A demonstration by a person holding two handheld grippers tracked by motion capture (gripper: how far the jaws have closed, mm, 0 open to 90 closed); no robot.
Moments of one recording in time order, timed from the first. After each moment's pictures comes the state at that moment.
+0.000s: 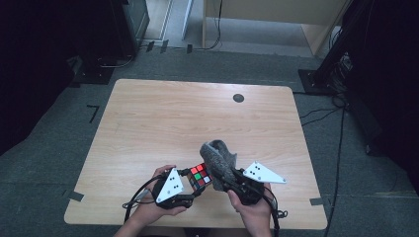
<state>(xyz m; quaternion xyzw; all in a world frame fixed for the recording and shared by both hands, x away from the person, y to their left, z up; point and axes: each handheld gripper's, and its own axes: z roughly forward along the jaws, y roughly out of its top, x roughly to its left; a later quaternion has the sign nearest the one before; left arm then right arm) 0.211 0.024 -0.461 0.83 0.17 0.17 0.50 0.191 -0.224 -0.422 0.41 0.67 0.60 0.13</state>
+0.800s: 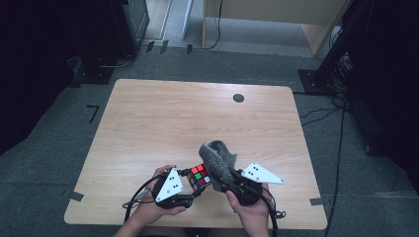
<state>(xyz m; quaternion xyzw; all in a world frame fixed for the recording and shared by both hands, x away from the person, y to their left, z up) 0.212 0.024 -0.465 0.83 0.17 0.17 0.50 0.190 -0.219 -0.426 0.42 0.67 0.60 0.13</state>
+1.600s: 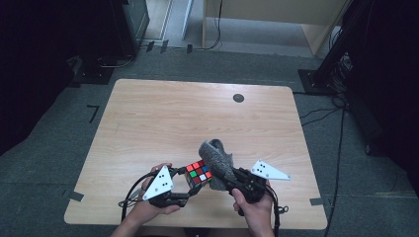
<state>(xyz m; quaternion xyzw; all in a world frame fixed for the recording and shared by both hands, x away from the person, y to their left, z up) 0.216 0.042 -0.455 0.79 0.17 0.14 0.57 0.200 -0.235 -0.433 0.39 0.63 0.67 0.06</state>
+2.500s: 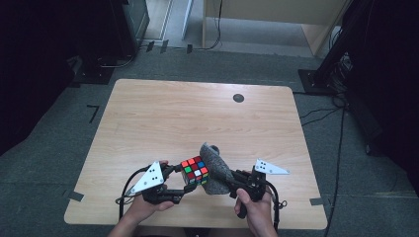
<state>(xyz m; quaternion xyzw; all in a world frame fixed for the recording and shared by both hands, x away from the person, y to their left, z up) 0.224 0.057 -0.451 0.76 0.19 0.09 0.61 0.209 -0.243 -0.447 0.37 0.60 0.70 -0.06</state>
